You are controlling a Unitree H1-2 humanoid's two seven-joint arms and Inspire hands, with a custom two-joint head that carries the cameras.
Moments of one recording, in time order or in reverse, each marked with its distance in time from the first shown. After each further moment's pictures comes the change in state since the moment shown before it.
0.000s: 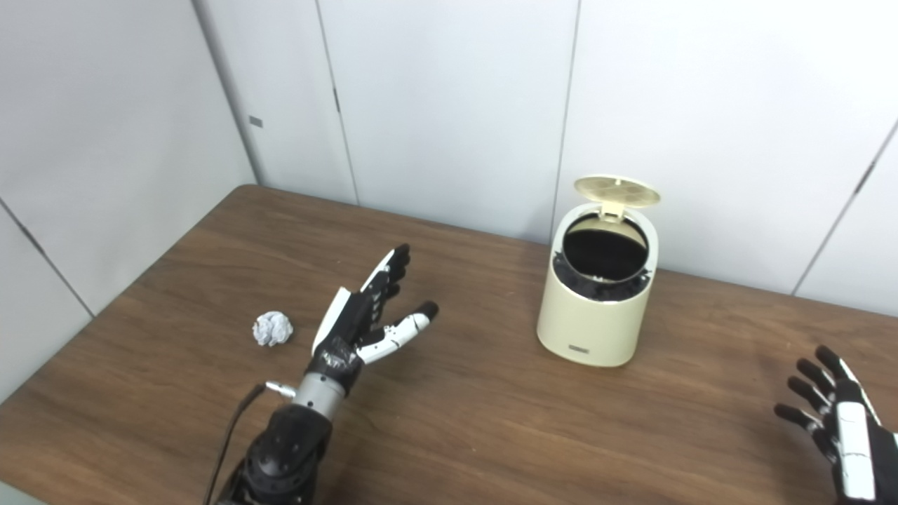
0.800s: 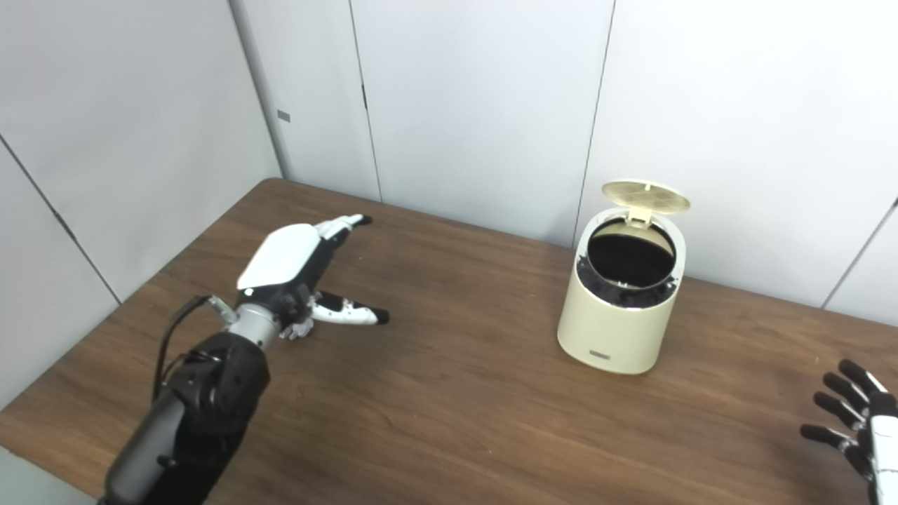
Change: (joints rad) left arm -0.029 0.317 -0.007 -0.243 0.642 0.319 -0.347; right arm 0.003 -0.010 -0.001 -0.061 -0.023 0.058 0.003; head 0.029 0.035
